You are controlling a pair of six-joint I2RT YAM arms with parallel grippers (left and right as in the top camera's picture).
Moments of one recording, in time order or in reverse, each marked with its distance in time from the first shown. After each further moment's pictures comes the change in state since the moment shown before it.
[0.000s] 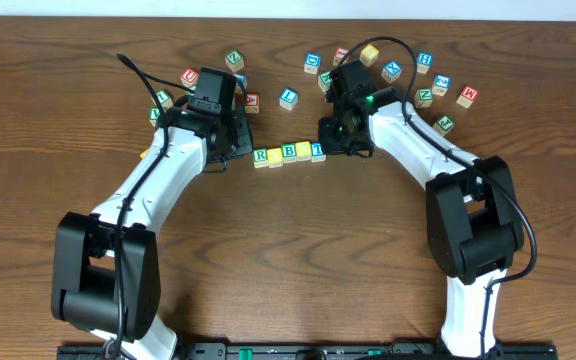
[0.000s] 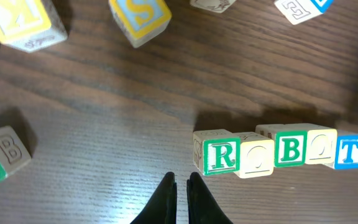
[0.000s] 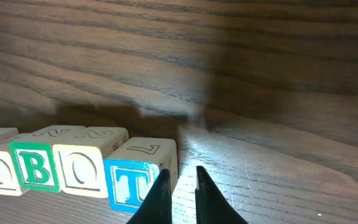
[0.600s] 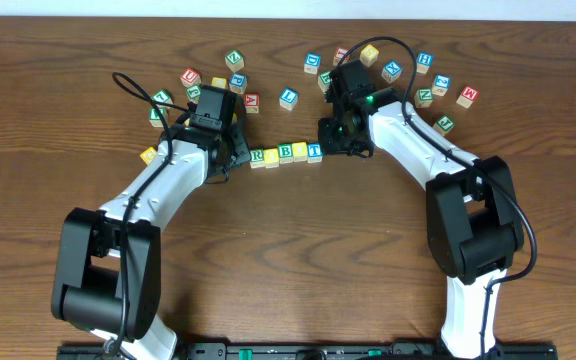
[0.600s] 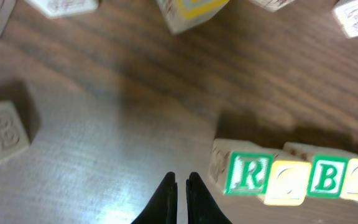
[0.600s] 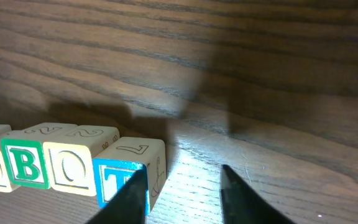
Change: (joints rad) left arm 0.000 0.002 -0.126 0.142 -0.060 -0.129; right arm 0.000 0.000 0.000 0.001 -0.003 -0.006
